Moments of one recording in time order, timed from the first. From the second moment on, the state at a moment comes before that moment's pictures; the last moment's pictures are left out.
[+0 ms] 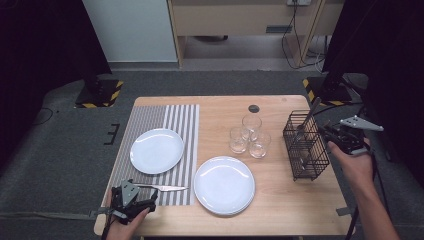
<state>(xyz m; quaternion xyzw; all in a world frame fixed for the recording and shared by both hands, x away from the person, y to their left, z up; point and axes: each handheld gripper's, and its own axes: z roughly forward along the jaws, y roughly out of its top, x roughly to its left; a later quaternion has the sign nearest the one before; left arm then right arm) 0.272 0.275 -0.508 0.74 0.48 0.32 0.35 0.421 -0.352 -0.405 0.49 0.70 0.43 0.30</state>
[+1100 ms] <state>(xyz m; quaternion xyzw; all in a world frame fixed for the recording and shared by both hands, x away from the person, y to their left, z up) 0.272 0.275 -0.508 0.74 0.48 0.32 0.35 0.422 -0.348 -0.408 0.49 0.68 0.44 0.33</state>
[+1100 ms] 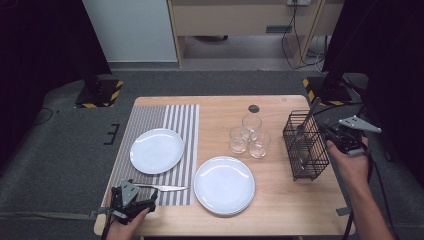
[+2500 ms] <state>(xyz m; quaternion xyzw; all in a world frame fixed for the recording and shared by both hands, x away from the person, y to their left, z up) 0.272 0.276 -0.508 0.74 0.48 0.32 0.35 0.417 -0.345 -0.398 0.47 0.65 0.49 0.33</state>
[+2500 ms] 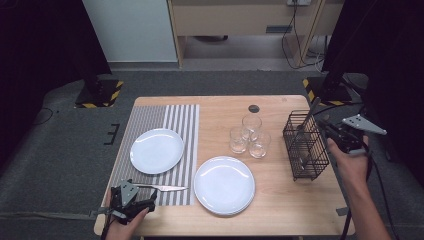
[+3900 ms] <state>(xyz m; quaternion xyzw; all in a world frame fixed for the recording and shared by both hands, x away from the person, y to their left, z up) 0.272 0.275 -0.508 0.74 0.48 0.33 0.35 0.408 -0.347 -0.387 0.44 0.61 0.56 0.36</state>
